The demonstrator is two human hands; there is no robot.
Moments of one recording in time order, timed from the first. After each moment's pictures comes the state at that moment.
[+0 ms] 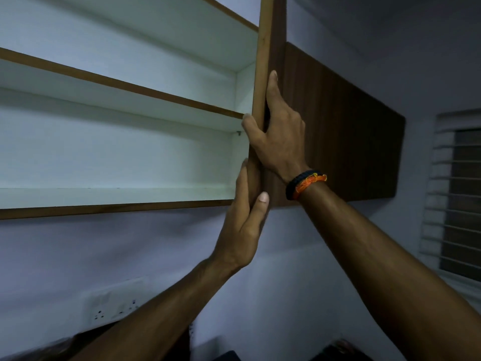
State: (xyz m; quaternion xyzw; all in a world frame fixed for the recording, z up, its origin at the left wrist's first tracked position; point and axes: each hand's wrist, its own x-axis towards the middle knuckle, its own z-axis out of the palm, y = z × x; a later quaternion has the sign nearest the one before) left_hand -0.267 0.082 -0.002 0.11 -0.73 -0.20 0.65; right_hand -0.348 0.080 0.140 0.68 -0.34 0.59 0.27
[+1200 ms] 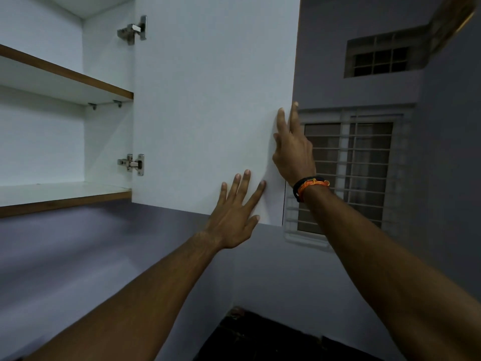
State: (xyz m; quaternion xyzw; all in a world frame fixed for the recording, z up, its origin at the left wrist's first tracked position) left_hand -0.517 -0.028 -0.020 0.20 -0.91 0.17 0.33; right_hand -0.648 0.069 0.108 0.51 -0.65 0.36 0.44
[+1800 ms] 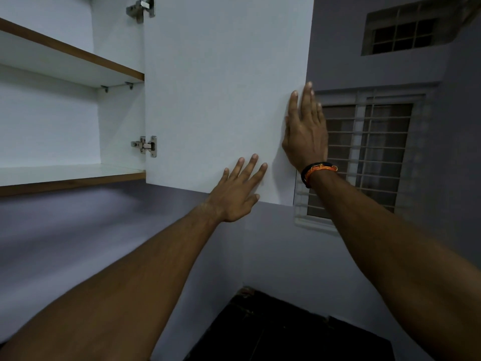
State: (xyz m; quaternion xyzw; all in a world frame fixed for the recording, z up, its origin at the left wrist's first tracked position) left_hand -0.496 -0.042 -0.011 0.19 -0.93 0.13 0.28; right_hand -0.658 0.056 0.093 0.48 -0.65 0.32 0.50
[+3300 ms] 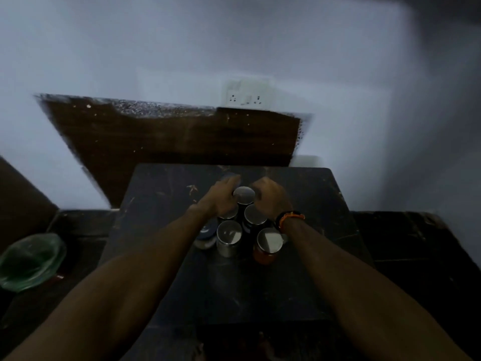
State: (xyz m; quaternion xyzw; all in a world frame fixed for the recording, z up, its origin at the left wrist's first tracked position) left_hand -0.052 0.162 -0.407 0.72 -0.62 -0.24 0.20; right_hand -0.226 0.099 -0.386 0.89 -0.42 0.08 -0.18
